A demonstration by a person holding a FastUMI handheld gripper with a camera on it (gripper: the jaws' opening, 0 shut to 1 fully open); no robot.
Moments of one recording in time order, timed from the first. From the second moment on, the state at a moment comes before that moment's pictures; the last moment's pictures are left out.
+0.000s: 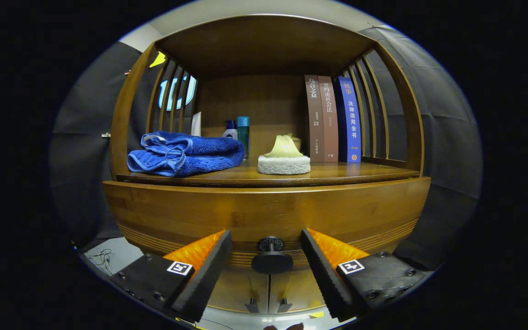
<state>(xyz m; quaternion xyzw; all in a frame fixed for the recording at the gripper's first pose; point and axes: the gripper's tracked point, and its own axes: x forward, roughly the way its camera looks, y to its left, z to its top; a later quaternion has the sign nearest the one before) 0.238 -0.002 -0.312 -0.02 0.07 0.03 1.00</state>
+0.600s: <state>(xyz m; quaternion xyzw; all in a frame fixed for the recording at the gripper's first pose) 0.242 -0.001 -0.304 -0.02 0.08 0.03 1.00</state>
